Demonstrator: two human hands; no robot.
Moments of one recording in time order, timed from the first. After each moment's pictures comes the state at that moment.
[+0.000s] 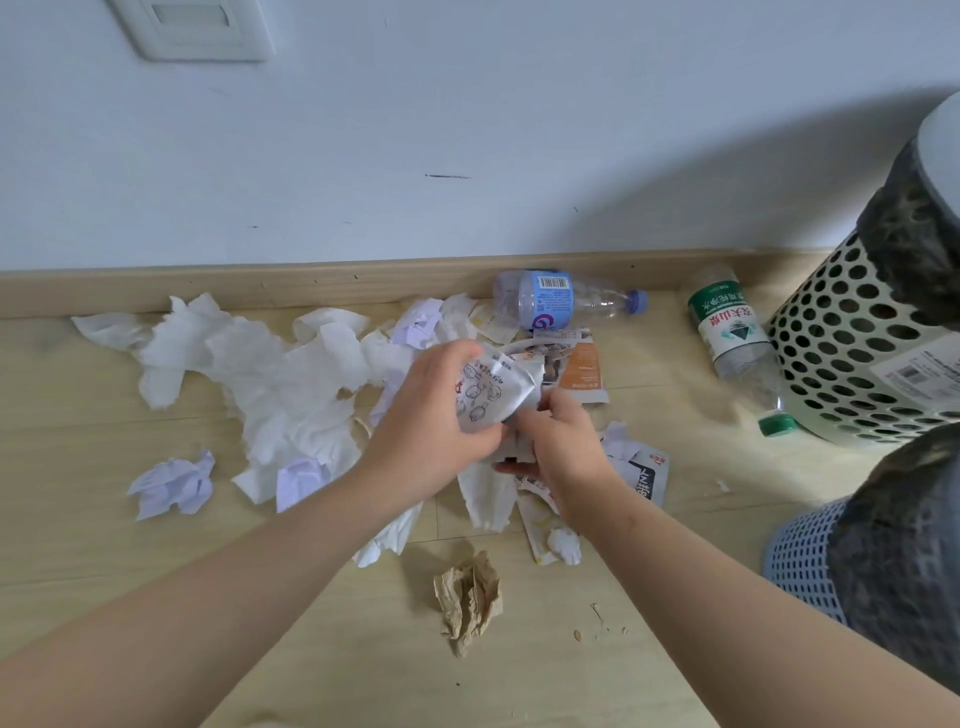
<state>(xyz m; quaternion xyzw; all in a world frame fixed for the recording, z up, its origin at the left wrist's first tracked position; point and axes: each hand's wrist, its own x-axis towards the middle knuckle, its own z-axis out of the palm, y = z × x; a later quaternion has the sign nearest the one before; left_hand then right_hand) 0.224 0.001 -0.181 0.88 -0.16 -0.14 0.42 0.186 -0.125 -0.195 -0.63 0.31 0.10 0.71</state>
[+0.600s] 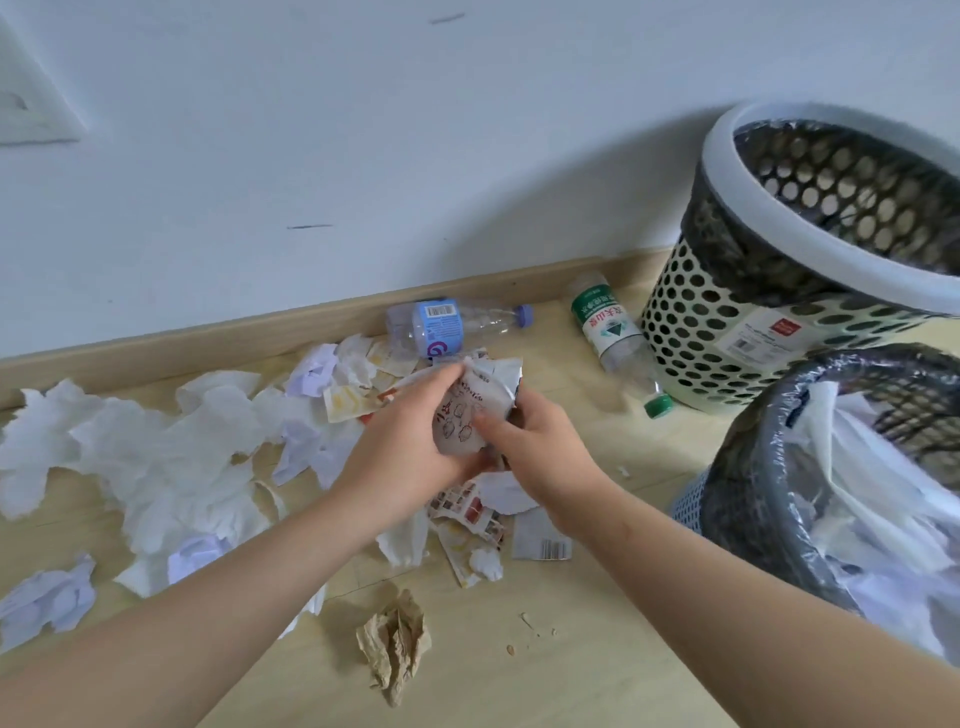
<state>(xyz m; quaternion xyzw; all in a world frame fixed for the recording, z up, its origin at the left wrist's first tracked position) 0.215 -0.062 -0.163 0.87 -0.25 -0.19 0.39 0.157 -0.179 -0.161 -0.71 0.27 0.02 0.65</state>
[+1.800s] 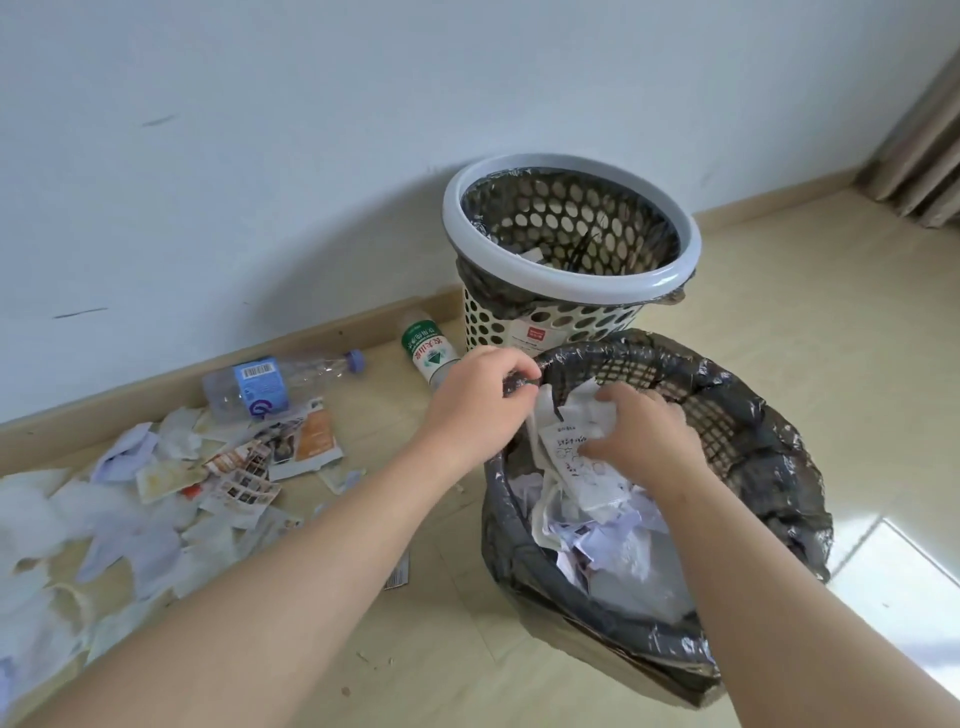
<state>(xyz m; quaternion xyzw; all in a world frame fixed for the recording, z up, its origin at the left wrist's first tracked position) 0.124 -0.263 -0.106 0.81 -0.41 -0.14 0.39 0.009 -0.375 -0.109 -0.87 0.47 0.06 0.16</state>
